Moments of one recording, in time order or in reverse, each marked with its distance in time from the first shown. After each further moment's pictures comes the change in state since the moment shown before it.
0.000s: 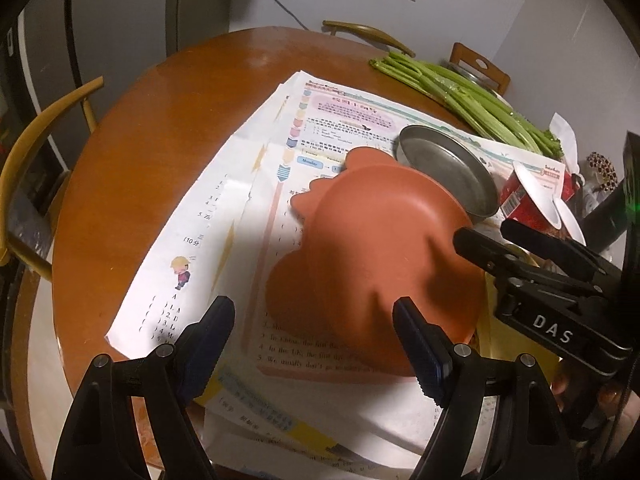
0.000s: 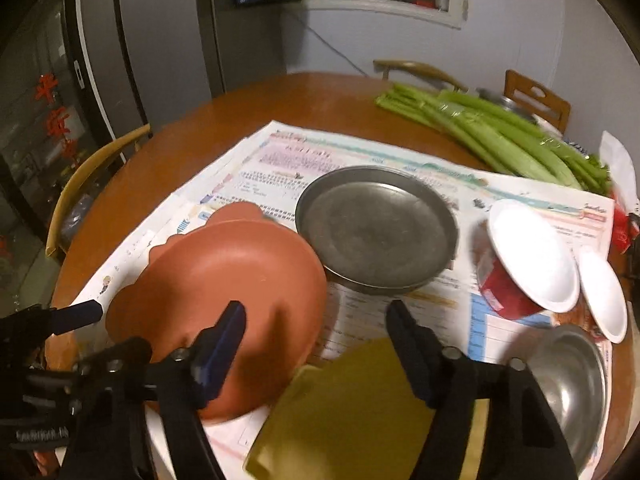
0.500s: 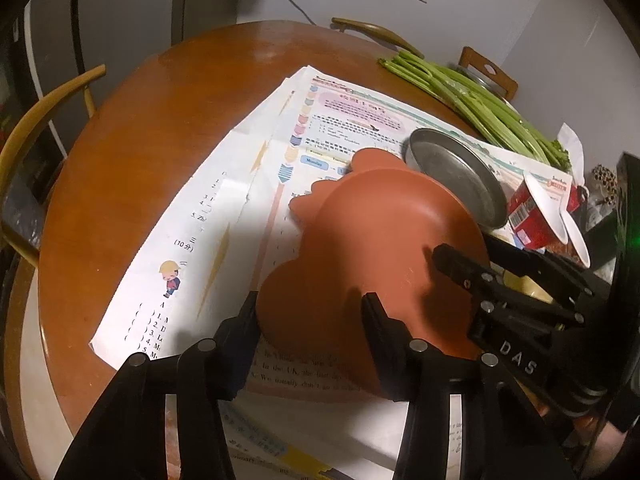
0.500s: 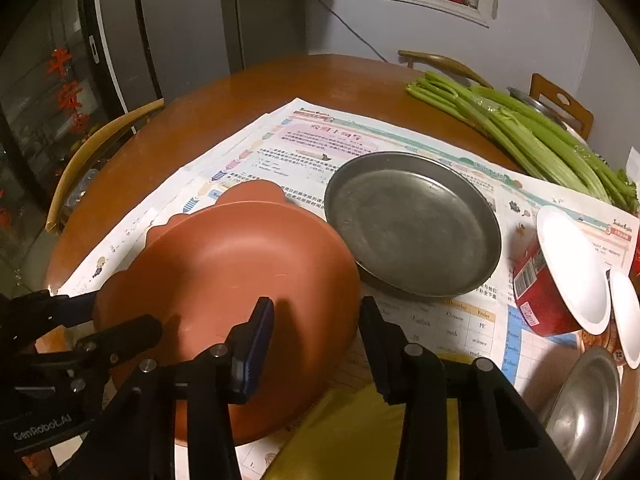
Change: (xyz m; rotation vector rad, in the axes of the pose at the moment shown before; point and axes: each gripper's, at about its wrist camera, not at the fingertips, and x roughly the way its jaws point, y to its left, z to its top) left arm 0.013 0.005 0.008 -0.054 0.011 -0.013; right arm 0.021 0.016 0.000 -0.077 0.030 0.024
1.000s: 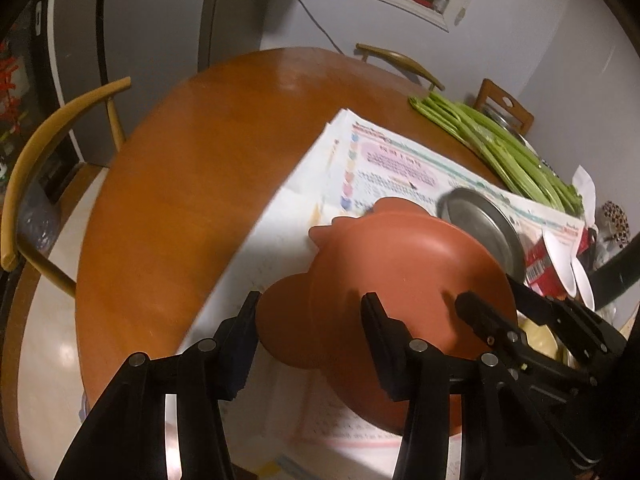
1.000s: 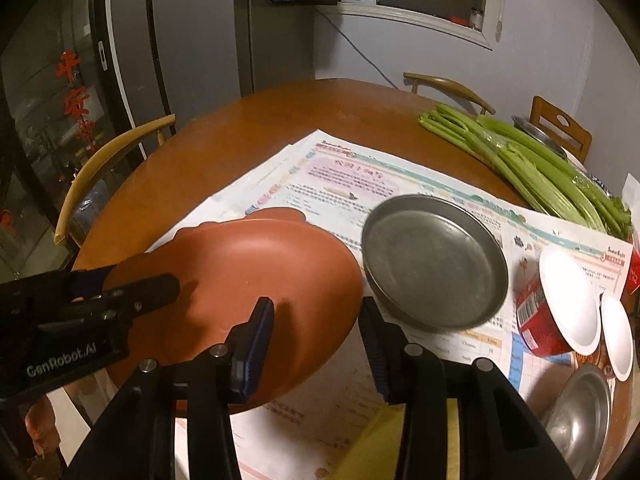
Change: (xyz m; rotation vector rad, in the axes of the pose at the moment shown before) left arm -0.011 0.034 0.036 -0.053 -0.087 0.036; right arm -0.013 0.030 0.024 -0.015 -0.063 0.003
